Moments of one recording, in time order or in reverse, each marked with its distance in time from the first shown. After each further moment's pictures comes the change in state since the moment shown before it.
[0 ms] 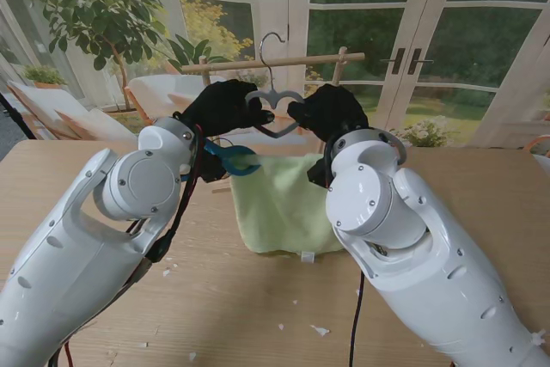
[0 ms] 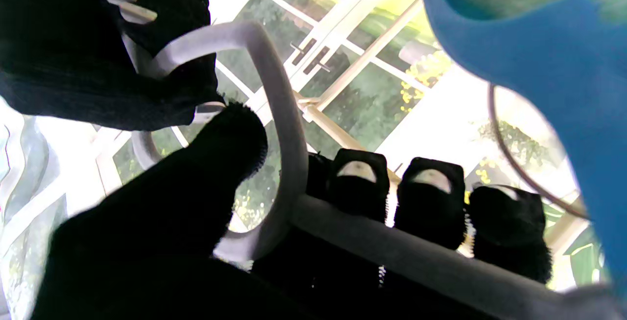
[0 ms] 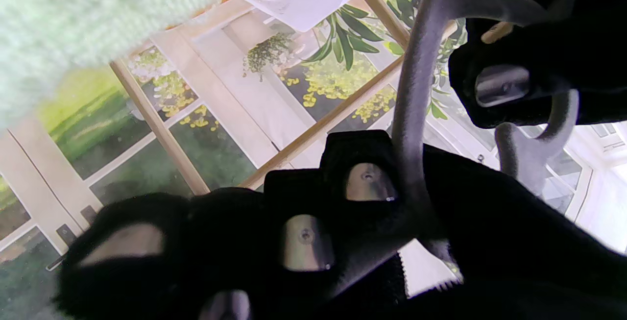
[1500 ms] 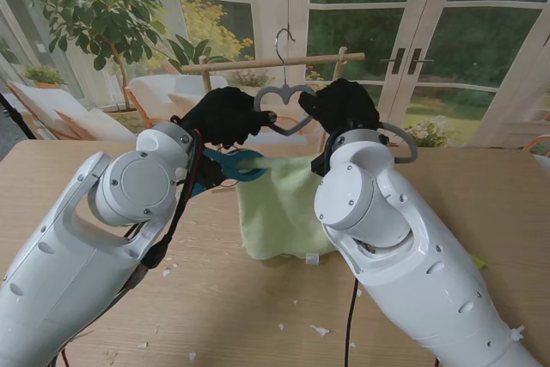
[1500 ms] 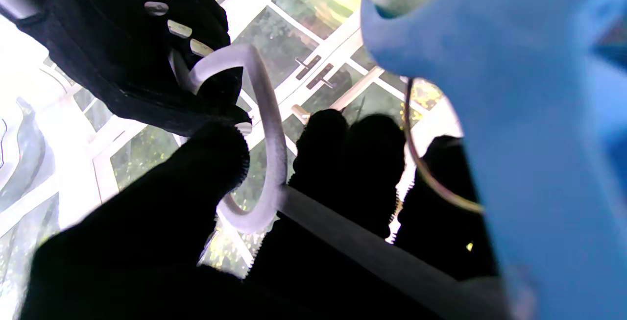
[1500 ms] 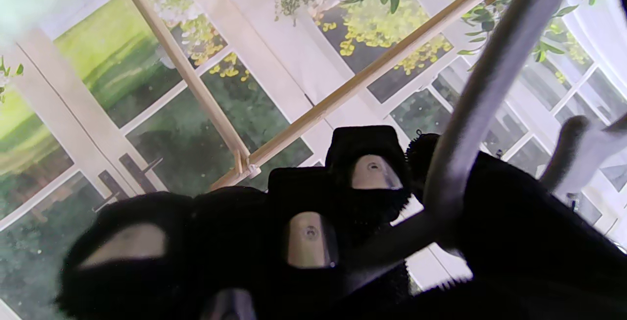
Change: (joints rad) left arm 0.028 0.000 -0.025 -0.044 -0.038 0.045 -0.054; right arm 0.005 -0.053 -0.008 0.078 -0.062 0.046 -0.164; left_hand -0.093 0.081 -0.032 0.064 0.171 0.059 -0.280 -0.314 0.159 0.053 -0.278 -0.297 0.303 0.054 -0.196 -0.252 0.504 0.065 0.256 -0.349; right_hand 0.004 0.008 -0.113 0.000 -0.003 -0.028 -0.038 0.002 0.008 -0.013 -0.005 -0.019 0.008 -0.014 0.002 -0.067 0.009 -0.015 0.000 0.000
